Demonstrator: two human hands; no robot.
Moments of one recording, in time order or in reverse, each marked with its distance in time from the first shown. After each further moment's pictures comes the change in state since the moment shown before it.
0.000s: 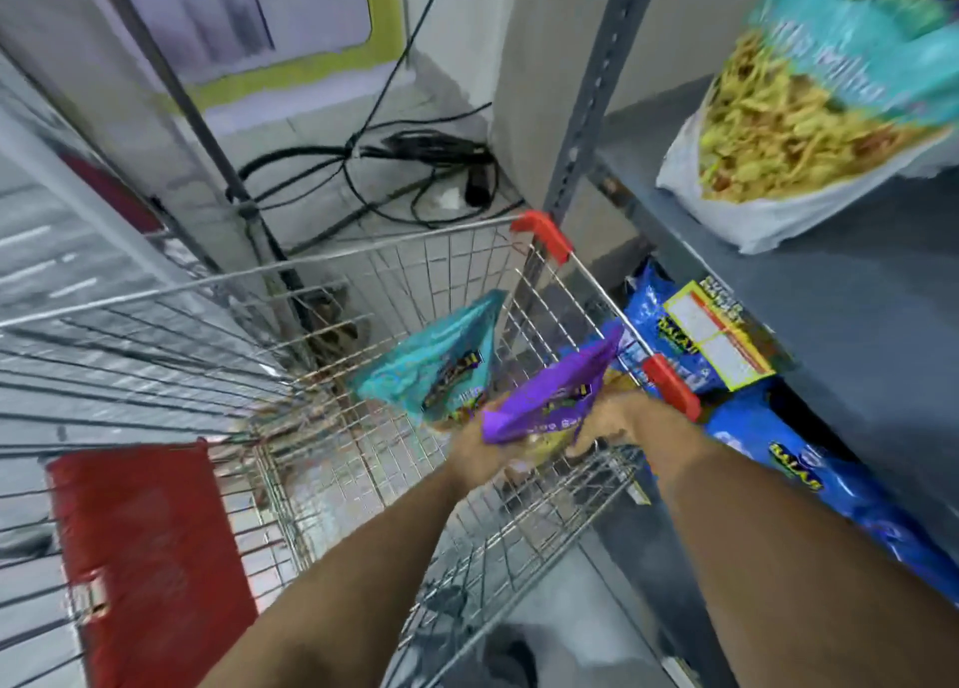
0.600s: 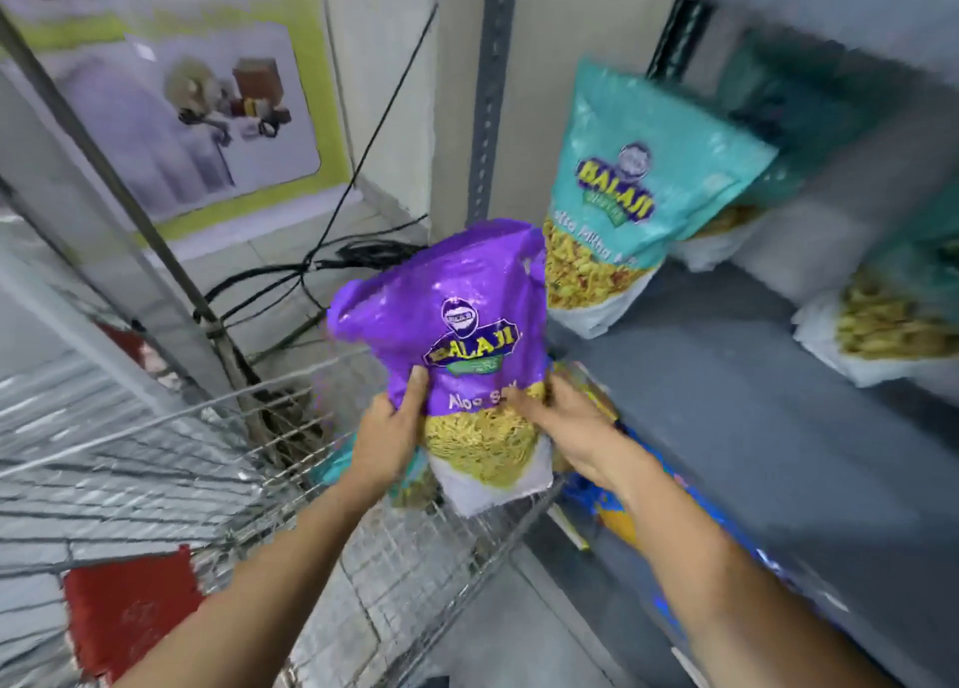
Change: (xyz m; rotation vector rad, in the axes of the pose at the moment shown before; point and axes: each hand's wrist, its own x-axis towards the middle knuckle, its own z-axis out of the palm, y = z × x) left_hand -0.077 0.178 -0.079 -0.131 0.345 0.212; right_hand -0.184 -0.018 -0.043 1.138 0.260 -0.736
